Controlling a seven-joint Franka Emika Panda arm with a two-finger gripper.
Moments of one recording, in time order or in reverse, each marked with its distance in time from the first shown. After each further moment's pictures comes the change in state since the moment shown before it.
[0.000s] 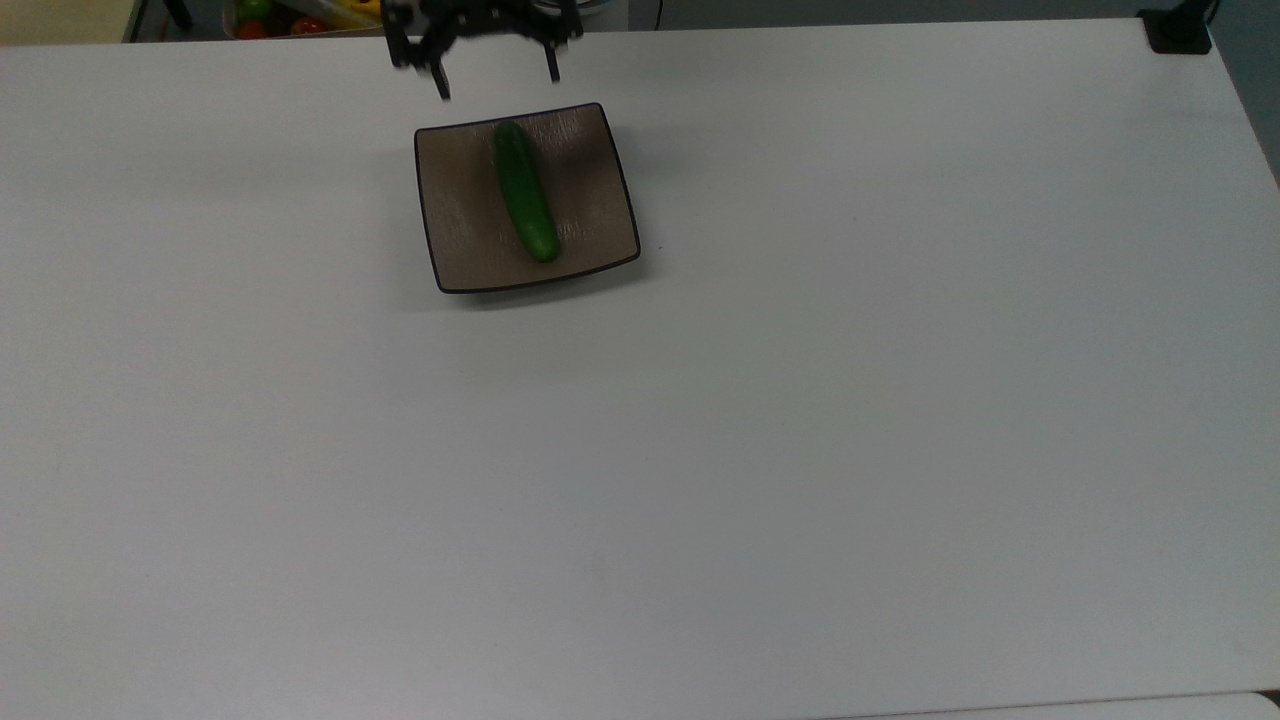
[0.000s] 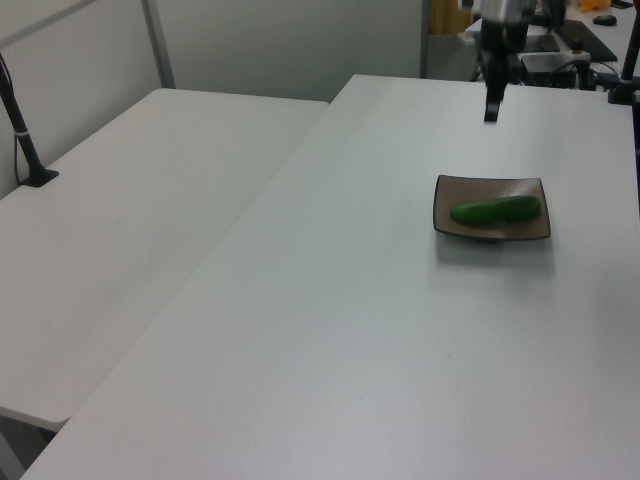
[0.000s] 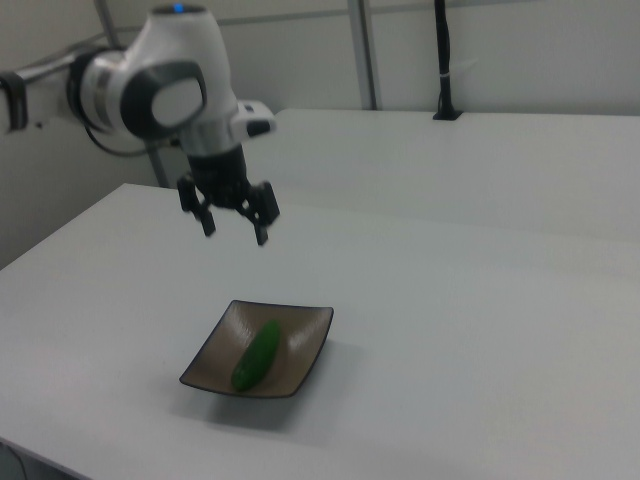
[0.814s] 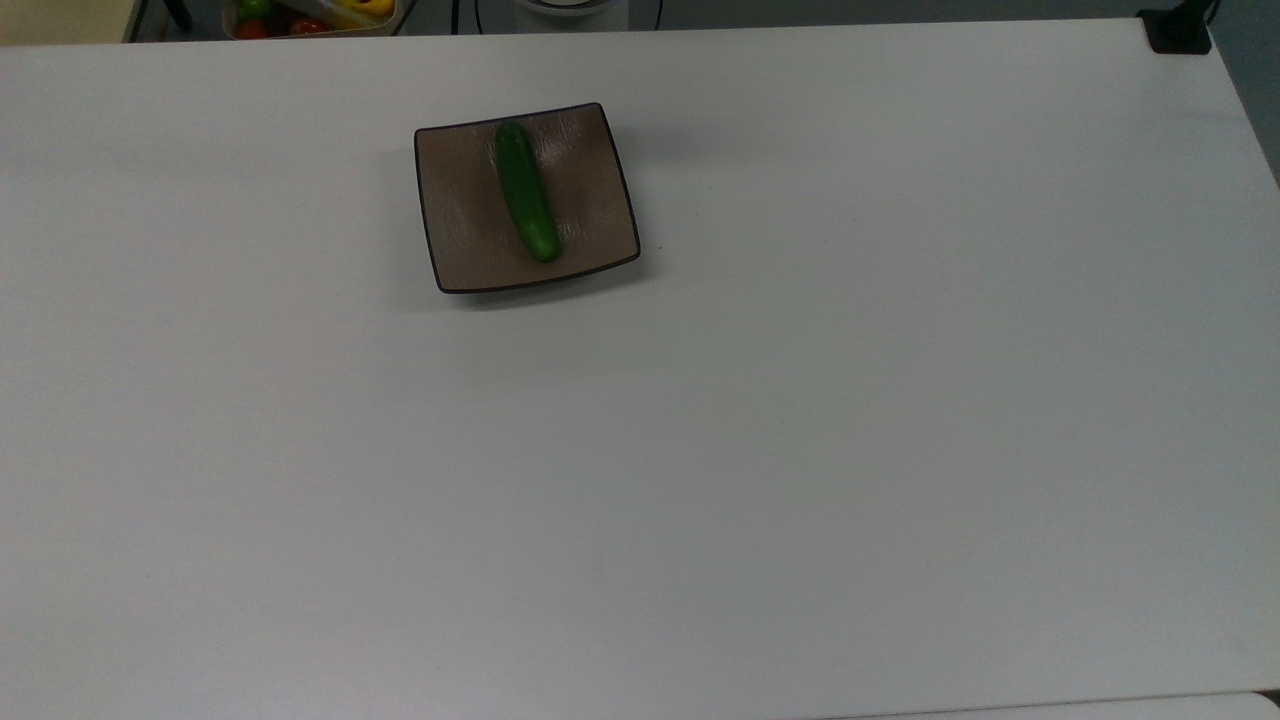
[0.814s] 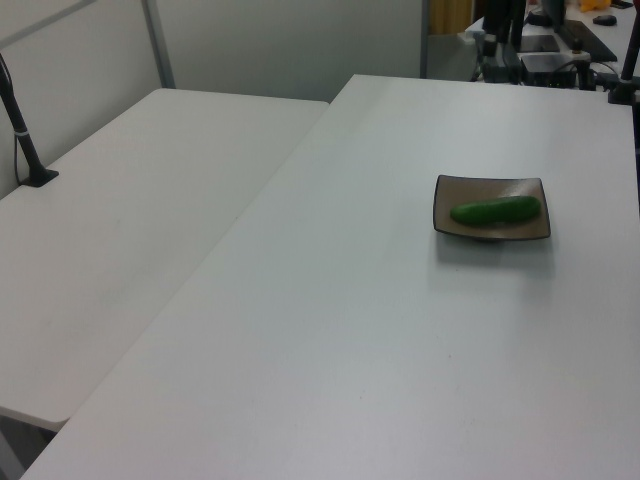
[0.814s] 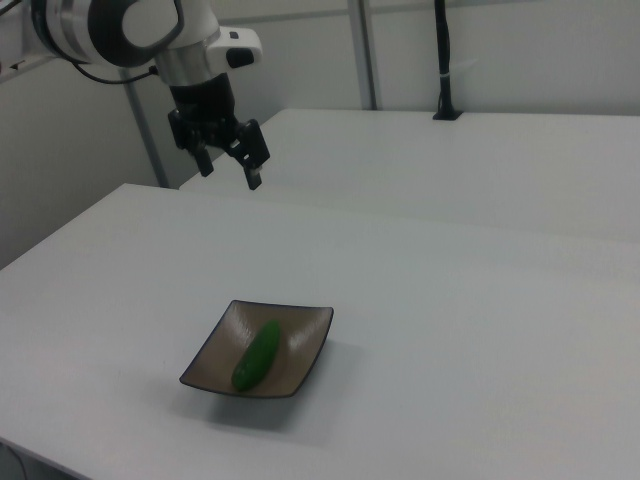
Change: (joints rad) arm -0.008 0.017 -0.004 0.244 -0.011 -0.145 0.206
